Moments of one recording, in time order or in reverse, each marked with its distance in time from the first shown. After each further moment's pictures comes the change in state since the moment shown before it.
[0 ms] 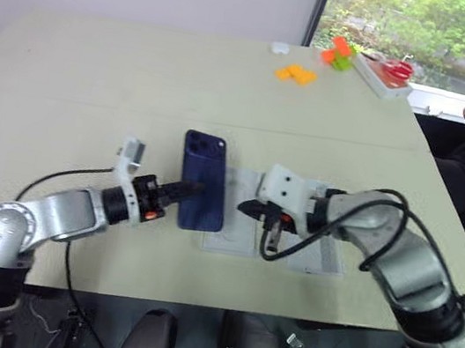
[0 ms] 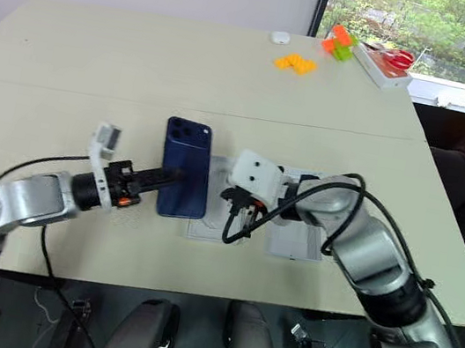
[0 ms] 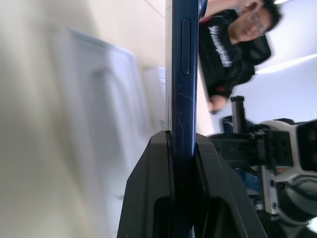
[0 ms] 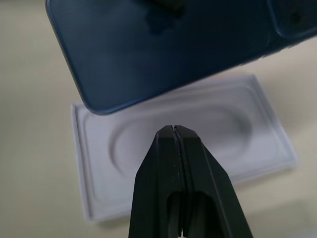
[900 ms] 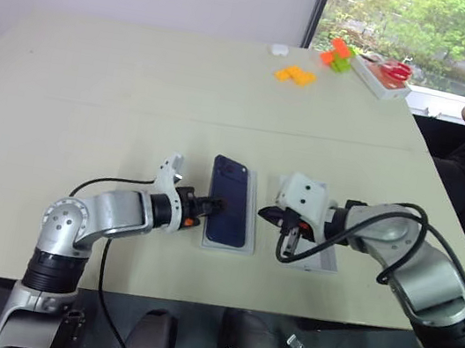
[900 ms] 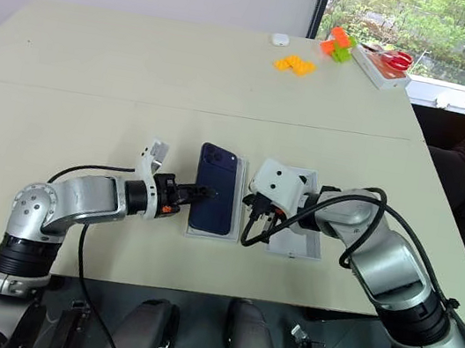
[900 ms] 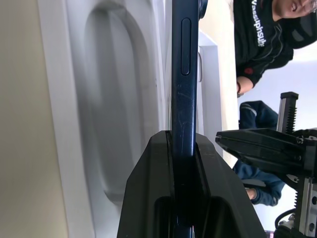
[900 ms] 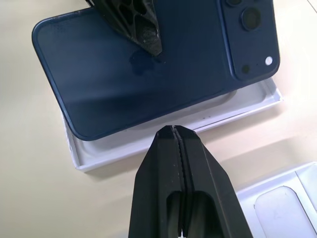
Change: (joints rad) left arm -0.111 -0.185 -0.056 0.128 0.000 0.109 0.304; right arm 0.066 -0.048 -0.023 0.002 0.000 -0.005 -0.063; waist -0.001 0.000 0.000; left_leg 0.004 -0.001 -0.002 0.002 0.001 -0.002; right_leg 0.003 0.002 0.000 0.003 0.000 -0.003
